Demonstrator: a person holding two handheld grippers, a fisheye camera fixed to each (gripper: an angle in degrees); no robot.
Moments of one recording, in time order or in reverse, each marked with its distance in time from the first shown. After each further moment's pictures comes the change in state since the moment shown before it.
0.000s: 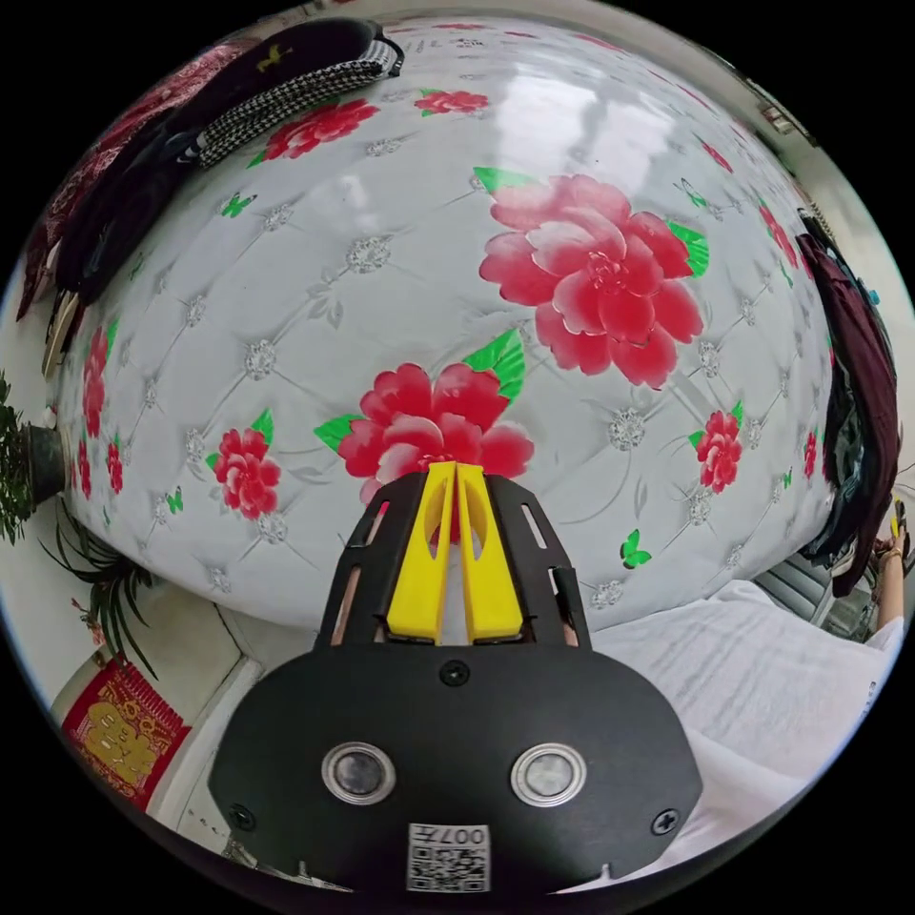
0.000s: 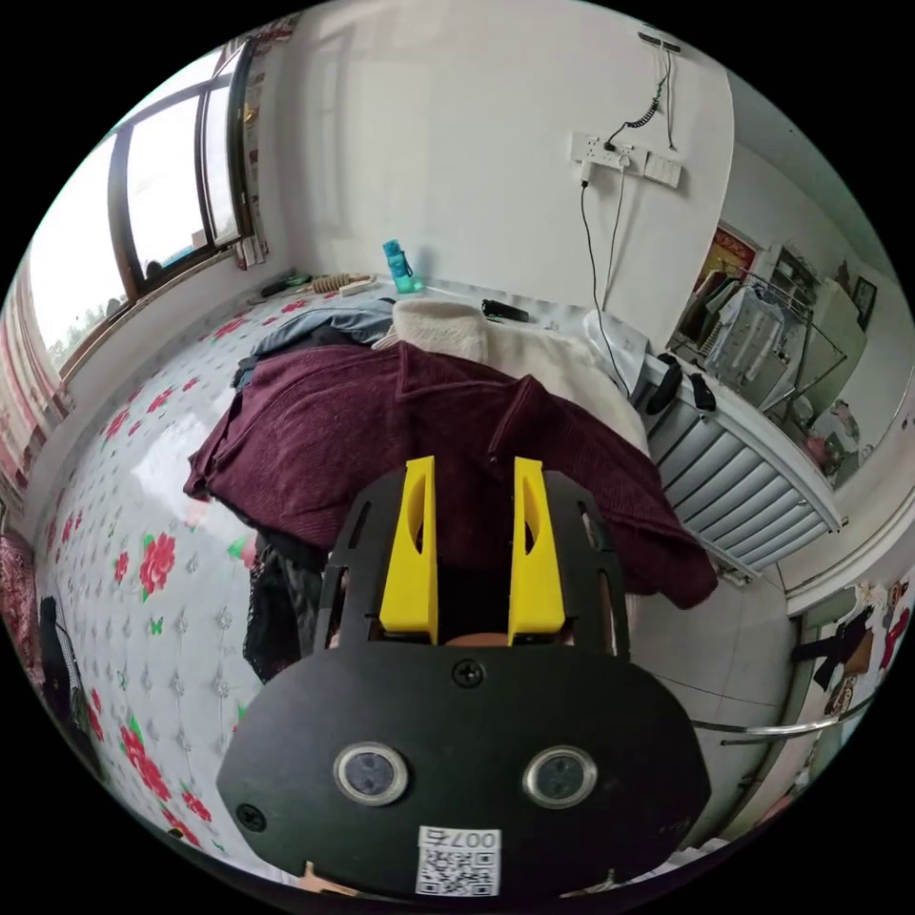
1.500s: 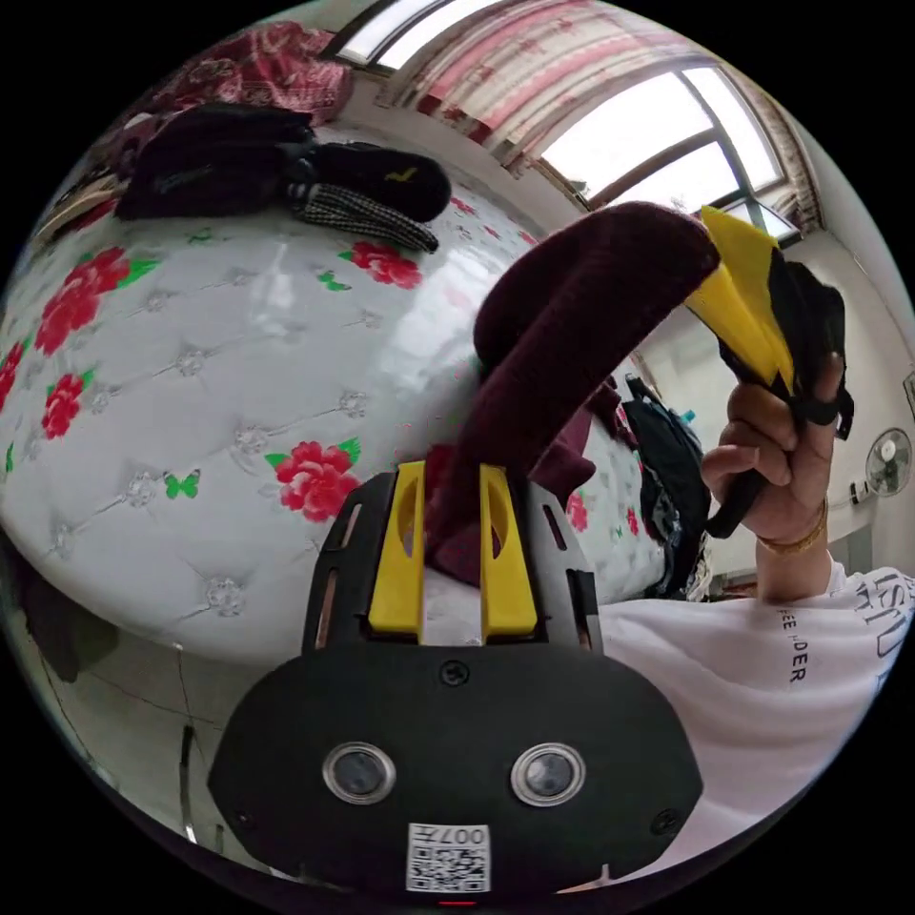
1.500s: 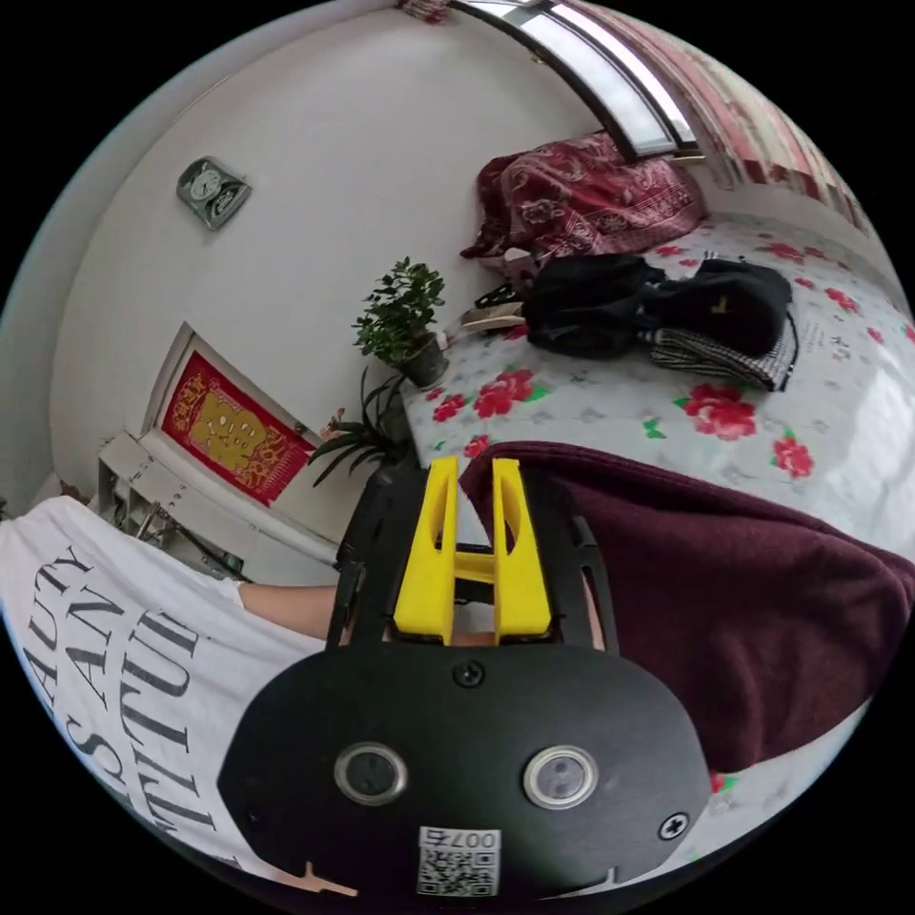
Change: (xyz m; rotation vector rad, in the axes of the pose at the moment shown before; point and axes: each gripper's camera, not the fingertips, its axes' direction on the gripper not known) left arm -0.319 0.215 -0.229 0.570 0.545 -0.111; right arm -0.589 0.551 -0.364 -0.628 -1.579 -1.429
